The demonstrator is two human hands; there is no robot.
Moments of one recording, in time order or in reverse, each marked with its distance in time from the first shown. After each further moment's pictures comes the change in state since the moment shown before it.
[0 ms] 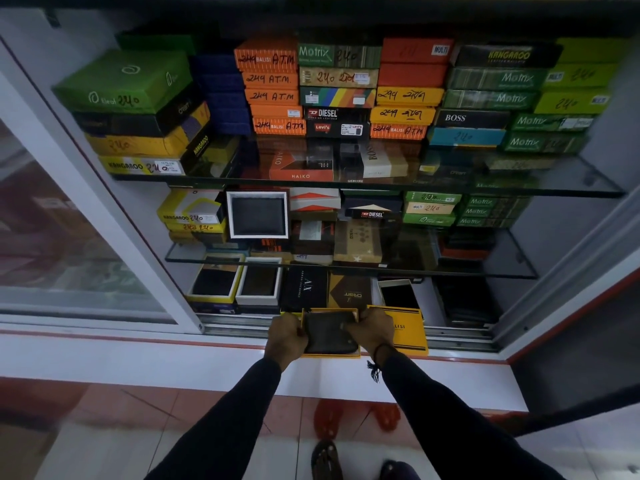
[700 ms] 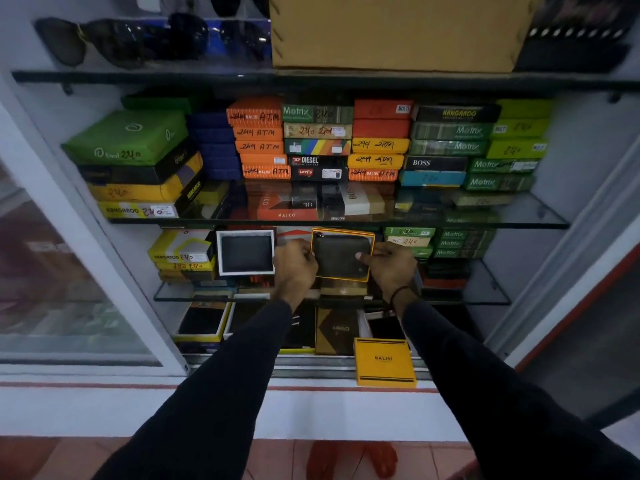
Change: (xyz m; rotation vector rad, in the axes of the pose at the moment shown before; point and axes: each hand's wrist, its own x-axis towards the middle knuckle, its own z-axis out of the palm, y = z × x) left_hand 0.059 0.153 -0.104 -0.127 0.430 0.254; right_hand 0.049 -0.098 -0.136 0.577 0.352 -0.116
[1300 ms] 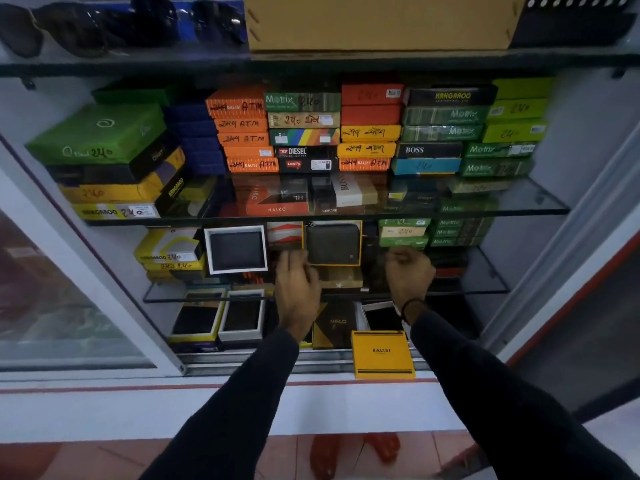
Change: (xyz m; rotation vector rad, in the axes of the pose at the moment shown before) left_hand -0.043 -0.018 0.036 -0.076 0.215 0.190; right_hand 0.014 0.044 -0.023 -0.103 0.284 -0.124
